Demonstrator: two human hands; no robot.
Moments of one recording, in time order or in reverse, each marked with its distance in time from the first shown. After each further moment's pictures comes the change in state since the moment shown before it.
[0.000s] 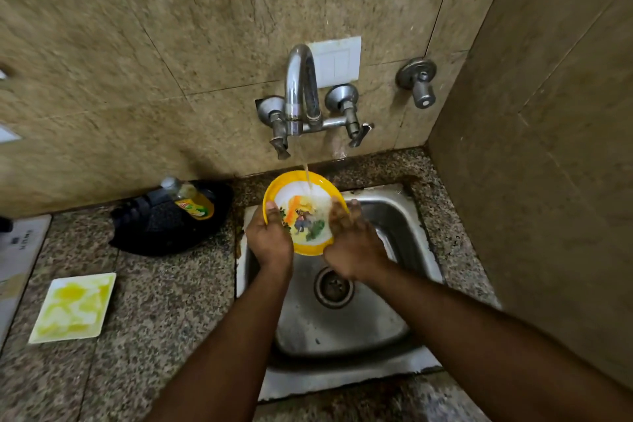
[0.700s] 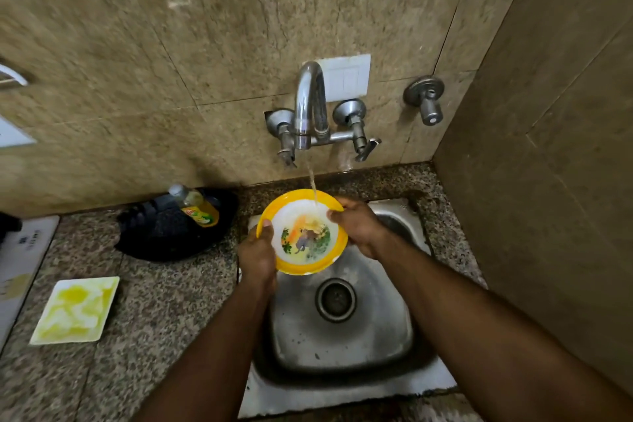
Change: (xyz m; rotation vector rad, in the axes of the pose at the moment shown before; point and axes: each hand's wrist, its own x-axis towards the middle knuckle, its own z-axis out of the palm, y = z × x) left_hand 0.037 -0.038 -0.030 -0.010 -0.156 -0.311; right_hand 0.053 0.004 -0.043 1.308 0.019 0.234
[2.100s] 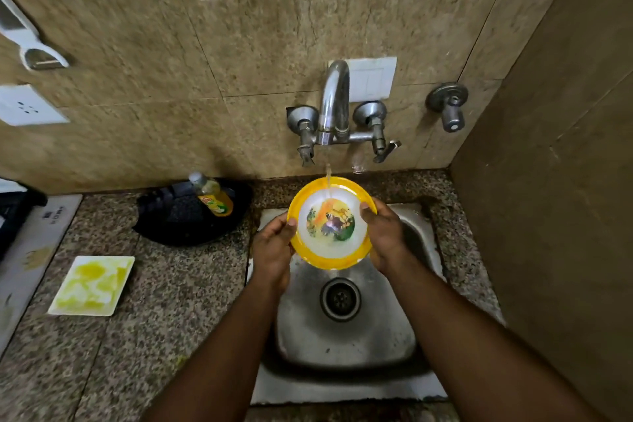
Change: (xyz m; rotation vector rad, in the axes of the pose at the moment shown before) left_hand -0.025 0.011 -0.001 -0.231 -0.289 0.026; right_hand -0.015 0.019 -0.005 0.284 0.237 -0.102
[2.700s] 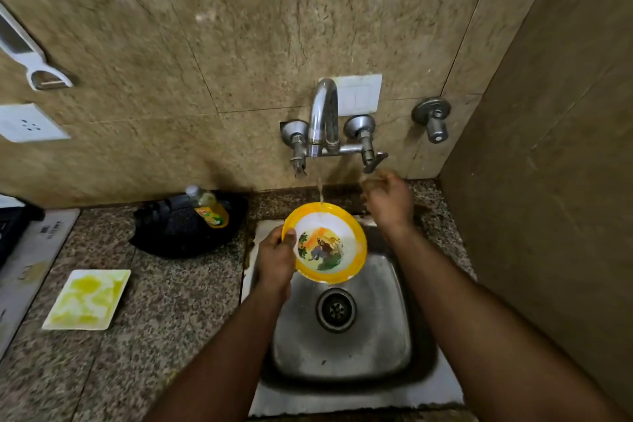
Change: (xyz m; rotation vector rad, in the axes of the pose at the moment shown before) left_hand -0.008 0.002 0.019 0.266 0.122 0.068; right_hand 0.019 -0.069 -0.008 -0.404 0.143 -0.315
